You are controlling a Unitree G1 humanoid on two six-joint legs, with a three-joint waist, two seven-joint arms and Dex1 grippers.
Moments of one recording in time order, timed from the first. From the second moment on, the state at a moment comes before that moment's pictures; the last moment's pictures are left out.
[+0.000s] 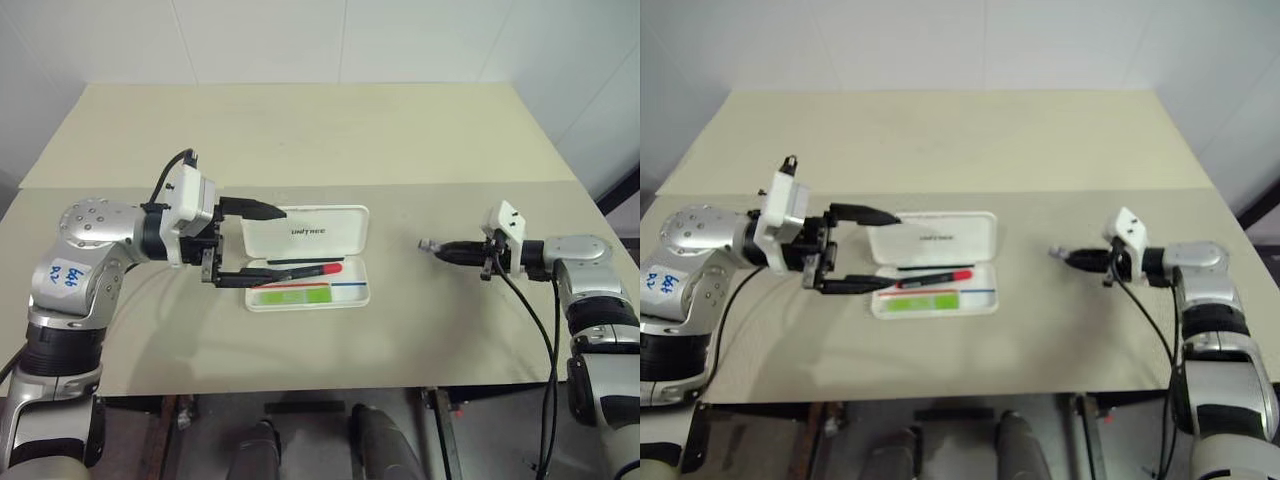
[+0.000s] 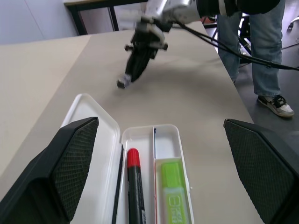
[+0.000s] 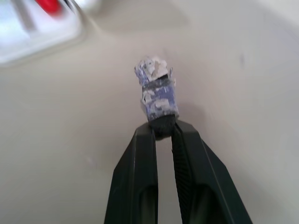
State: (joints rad) left arm -0.58 0.77 0.07 -0.15 -0.52 0.38 -1.25; right arm -0.78 -0.71 -0.03 0.77 0.17 -0.07 1.39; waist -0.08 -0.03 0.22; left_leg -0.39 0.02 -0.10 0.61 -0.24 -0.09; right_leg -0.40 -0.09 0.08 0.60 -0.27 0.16
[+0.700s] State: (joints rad) left arm -0.44 0.81 0.08 -0.07 -0.46 0.21 -1.31; right arm -0.58 -0.55 0.18 0.16 0.27 0.29 1.30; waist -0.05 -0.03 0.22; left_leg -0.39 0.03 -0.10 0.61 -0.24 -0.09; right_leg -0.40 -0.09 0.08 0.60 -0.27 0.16
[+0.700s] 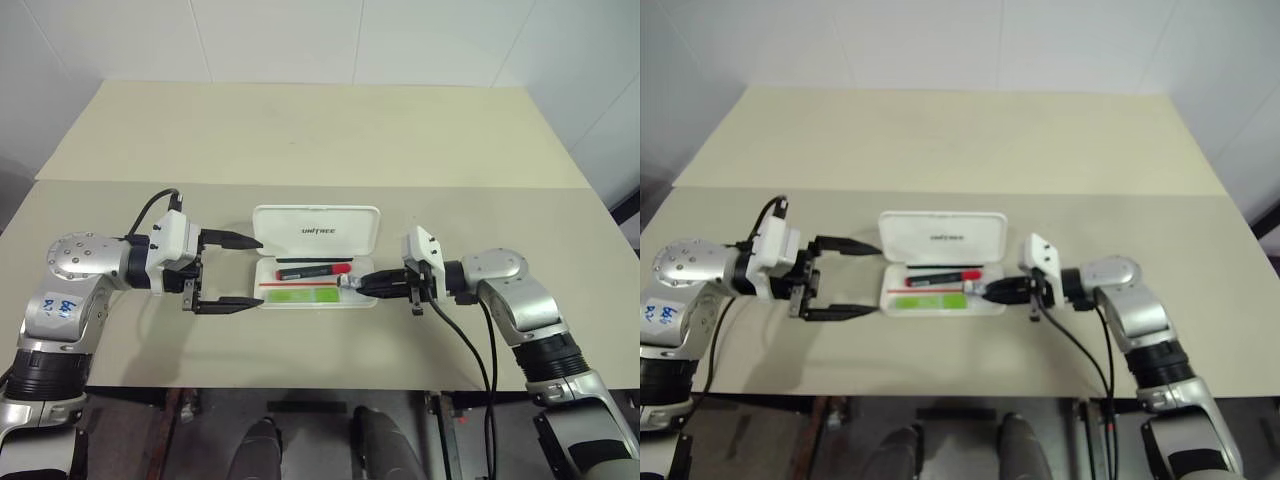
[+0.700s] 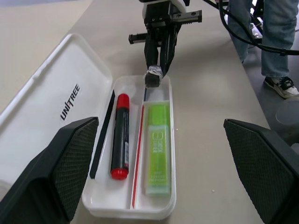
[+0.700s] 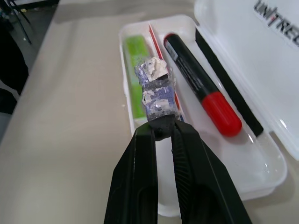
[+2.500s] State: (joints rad) left arm -0.39 0.76 0.11 -0.06 -0.47 0.19 -1.23; right arm -0.32 -0.77 -0.21 -0.23 0.48 0.42 1.16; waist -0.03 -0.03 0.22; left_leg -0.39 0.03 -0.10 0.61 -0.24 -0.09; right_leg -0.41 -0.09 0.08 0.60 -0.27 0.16
